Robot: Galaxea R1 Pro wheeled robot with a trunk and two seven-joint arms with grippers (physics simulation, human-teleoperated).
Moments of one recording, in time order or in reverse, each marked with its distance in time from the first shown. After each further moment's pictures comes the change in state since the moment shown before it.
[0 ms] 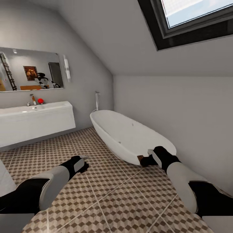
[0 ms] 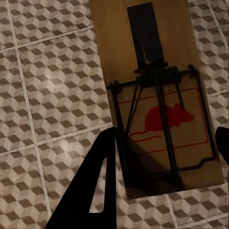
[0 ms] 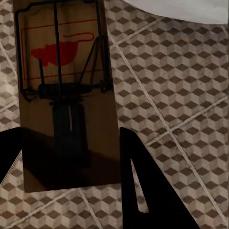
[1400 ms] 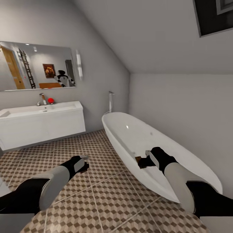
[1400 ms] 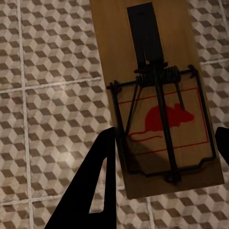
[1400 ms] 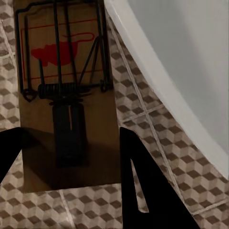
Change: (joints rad) left arm 0.000 -0.002 0.000 0.000 0.000 0.000 0.000; right arm 0.000 0.026 0.000 0.018 0.004 -0.004 -0.011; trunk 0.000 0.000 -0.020
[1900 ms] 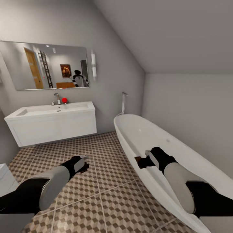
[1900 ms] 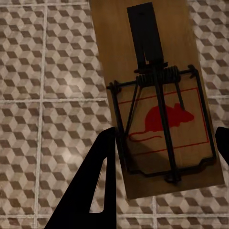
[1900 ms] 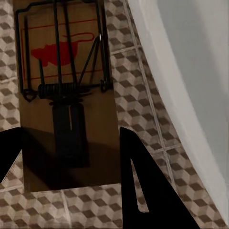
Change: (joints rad) left arm 0.000 0.000 0.001 0.000 0.000 0.000 0.000; right arm 0.000 0.002 0.000 0.001 0.001 -0.001 0.000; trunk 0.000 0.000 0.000
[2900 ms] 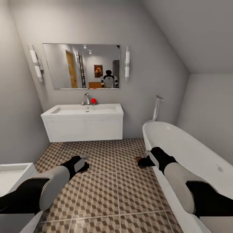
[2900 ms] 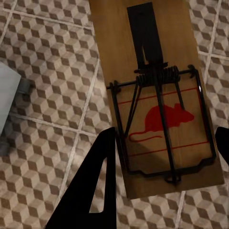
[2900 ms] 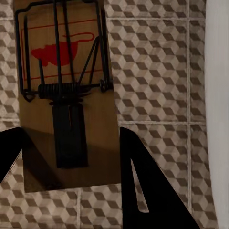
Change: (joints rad) left arm 0.000 -0.002 0.000 0.001 -0.001 0.000 0.000; right arm 0.000 0.000 -0.001 0.000 0.000 -0.002 0.000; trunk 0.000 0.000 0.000
